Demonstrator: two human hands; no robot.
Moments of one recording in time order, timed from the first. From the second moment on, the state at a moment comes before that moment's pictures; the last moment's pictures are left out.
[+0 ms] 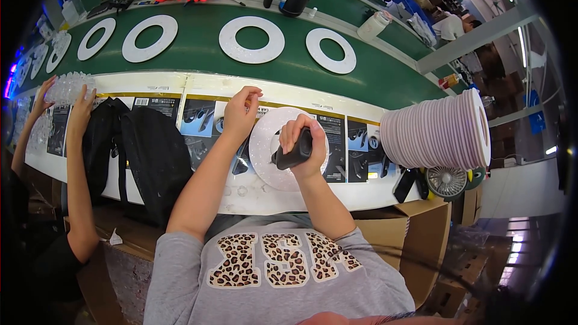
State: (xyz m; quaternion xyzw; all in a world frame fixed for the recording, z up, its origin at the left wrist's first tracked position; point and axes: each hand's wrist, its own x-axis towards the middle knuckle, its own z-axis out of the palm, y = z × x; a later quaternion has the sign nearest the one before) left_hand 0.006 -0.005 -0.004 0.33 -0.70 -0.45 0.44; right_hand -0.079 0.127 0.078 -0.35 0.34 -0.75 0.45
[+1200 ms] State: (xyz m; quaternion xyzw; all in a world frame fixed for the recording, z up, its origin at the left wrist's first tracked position) left_hand -0.028 0.116 0.102 0.05 -0.98 -0.15 0.09; right_hand -0.217 0.241 0.091 0.09 0.04 -0.93 0.35
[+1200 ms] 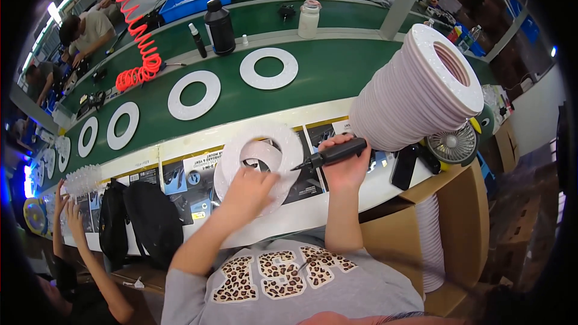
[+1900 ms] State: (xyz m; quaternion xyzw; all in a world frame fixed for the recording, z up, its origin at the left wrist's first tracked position) left_hand -0.214 0.030 0.136 -0.02 -0.92 -0.31 0.25; right_hand -0.217 0.252 0.102 0.07 0.14 -0.94 0.31
